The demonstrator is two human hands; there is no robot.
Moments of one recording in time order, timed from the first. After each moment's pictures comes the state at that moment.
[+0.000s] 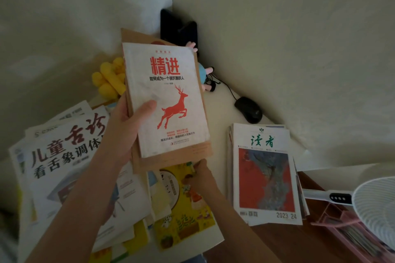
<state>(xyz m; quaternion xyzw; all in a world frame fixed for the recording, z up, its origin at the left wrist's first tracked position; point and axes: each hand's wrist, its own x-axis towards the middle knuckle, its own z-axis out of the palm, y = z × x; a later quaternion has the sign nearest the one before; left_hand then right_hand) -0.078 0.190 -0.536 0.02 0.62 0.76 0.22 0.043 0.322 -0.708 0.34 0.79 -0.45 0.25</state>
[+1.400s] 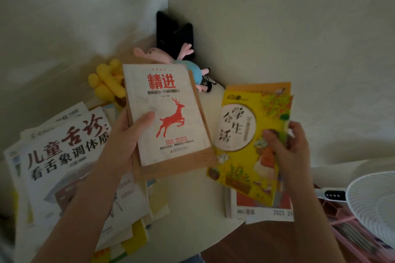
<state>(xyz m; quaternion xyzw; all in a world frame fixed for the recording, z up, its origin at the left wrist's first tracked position) -0.067 0.187 -0.548 -0.01 0.60 0.76 0.25 0.084 0.436 -0.546 0.35 0.70 -0.59 -0.20</state>
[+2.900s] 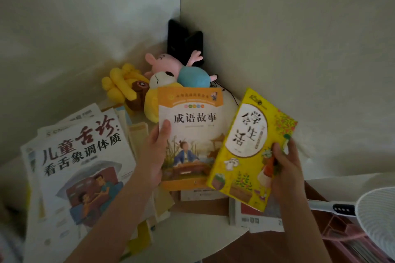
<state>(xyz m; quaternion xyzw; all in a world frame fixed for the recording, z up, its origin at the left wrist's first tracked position) -0.042 0.217 -0.580 -0.10 0.63 0.74 0.22 0.087 0.436 -0.593 0.35 0.45 -0.79 -0.20</state>
